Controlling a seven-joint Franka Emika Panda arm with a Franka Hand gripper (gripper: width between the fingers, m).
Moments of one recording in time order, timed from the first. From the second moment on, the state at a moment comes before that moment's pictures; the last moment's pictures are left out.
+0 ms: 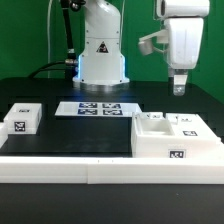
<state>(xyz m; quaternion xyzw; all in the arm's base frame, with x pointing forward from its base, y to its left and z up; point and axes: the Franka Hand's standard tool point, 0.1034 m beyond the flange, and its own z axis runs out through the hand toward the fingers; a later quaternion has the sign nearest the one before) 0.497 0.105 0.095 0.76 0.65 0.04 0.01</state>
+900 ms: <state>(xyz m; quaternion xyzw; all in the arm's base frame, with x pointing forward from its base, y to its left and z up) 0.452 0.098 0.071 0.75 0.66 0.03 0.00</state>
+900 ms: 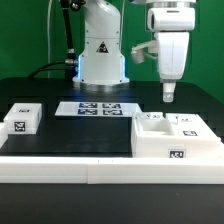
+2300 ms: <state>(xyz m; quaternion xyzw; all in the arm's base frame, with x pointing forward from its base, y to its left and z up) 0.414 0.090 0.018 0.75 0.66 0.01 -0.03</state>
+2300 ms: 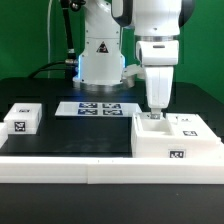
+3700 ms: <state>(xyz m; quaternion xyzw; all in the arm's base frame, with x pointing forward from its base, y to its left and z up) 0.420 0.080 0.054 0.76 0.65 -0.01 -0.02</state>
